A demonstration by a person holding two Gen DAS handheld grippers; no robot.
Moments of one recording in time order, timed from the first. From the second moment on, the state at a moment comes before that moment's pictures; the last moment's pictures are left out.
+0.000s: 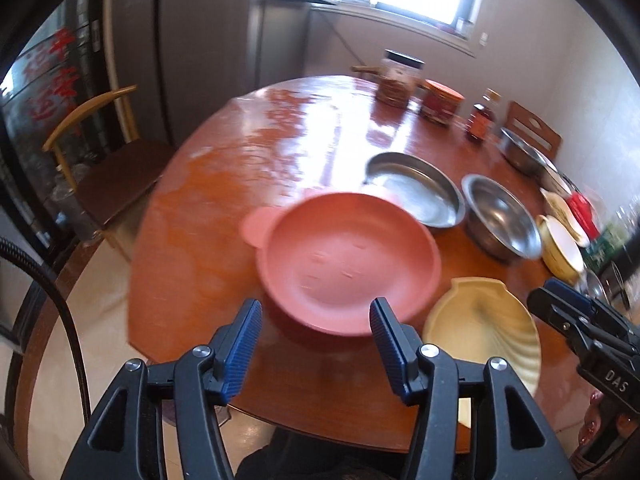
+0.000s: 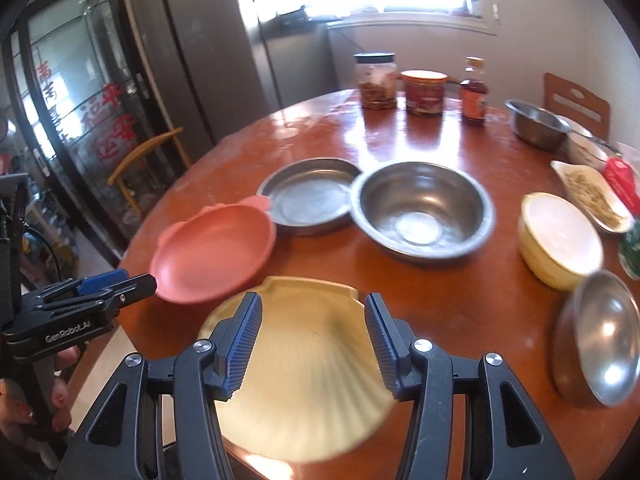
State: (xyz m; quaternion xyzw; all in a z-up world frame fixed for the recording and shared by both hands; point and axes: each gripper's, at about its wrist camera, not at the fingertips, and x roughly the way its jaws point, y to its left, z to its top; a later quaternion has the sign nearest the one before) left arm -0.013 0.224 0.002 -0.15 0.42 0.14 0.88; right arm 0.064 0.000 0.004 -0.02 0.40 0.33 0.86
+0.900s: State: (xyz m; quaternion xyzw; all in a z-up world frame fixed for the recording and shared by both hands) left arm 0.028 0.277 -0.038 -0.22 0.45 0.11 0.86; right arm 0.114 0.101 -0.041 -0.05 0.45 0.34 0.82
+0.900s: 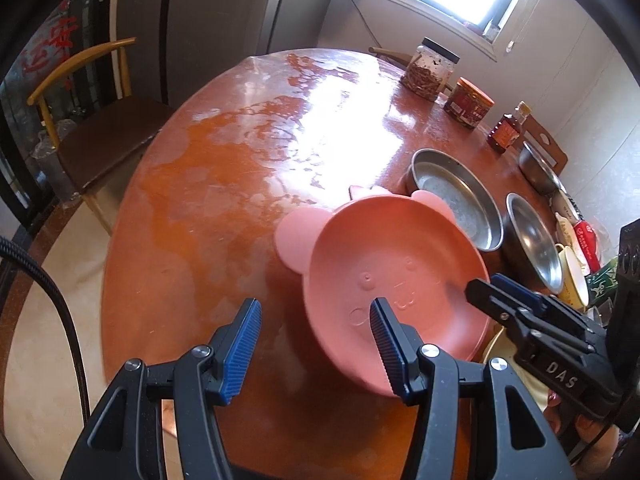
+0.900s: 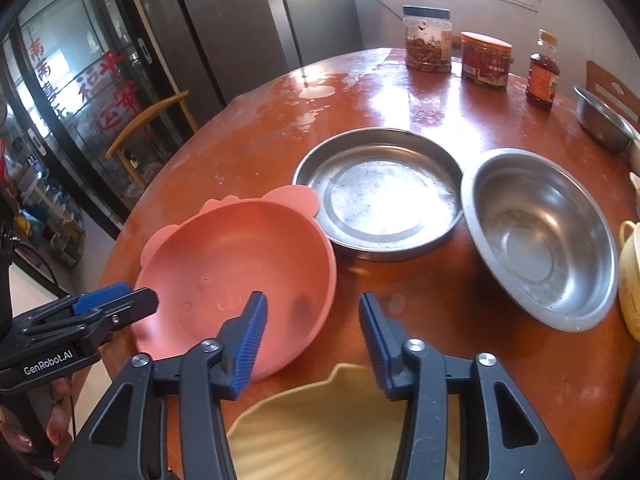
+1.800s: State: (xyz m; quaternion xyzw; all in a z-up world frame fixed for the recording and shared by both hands) left arm 0.021 0.244 -0.003 -0.18 0.41 0.09 0.89; right arm 0.091 0.083 -0.010 -0.07 0.40 0.34 0.85
